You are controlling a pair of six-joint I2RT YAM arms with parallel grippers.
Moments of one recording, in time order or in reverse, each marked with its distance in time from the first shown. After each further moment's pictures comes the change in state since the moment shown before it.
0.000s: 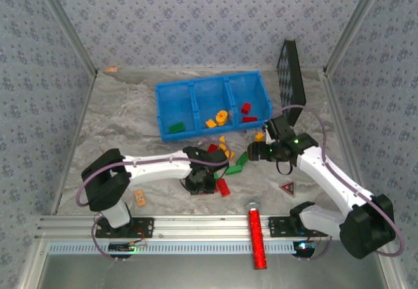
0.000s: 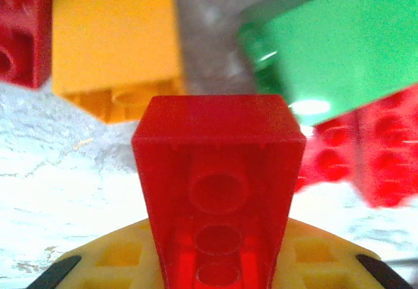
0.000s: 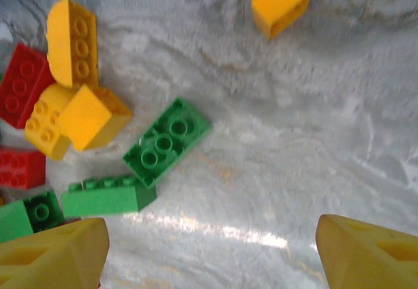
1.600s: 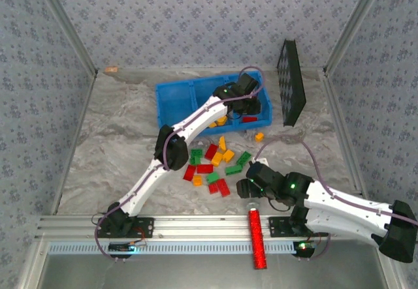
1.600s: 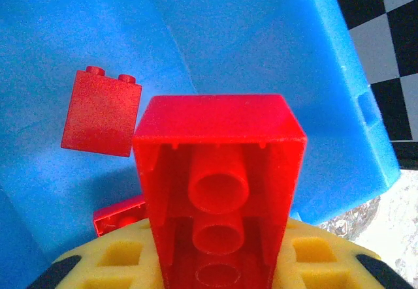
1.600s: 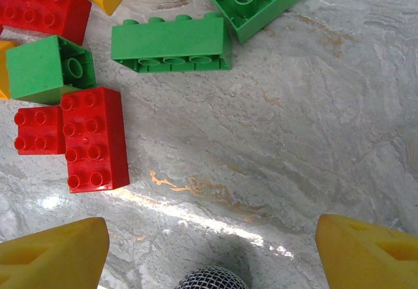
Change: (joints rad) left arm 0.310 0.996 1.577 0.012 0.013 0.480; right arm 0.603 -0.282 -0.299 0.065 0.247 0.381
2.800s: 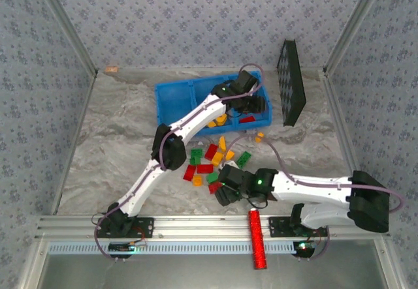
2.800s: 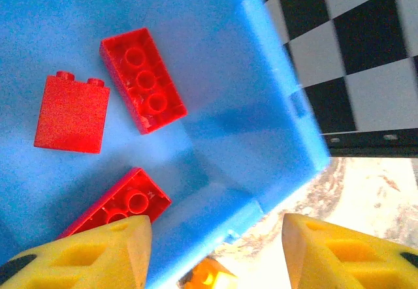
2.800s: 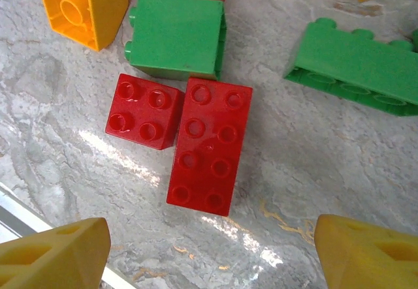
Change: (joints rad) left arm 0.001 -0.076 -0.054 0.035 0.053 0.005; right arm 0.154 0.405 0.166 0.152 -0.035 -0.171
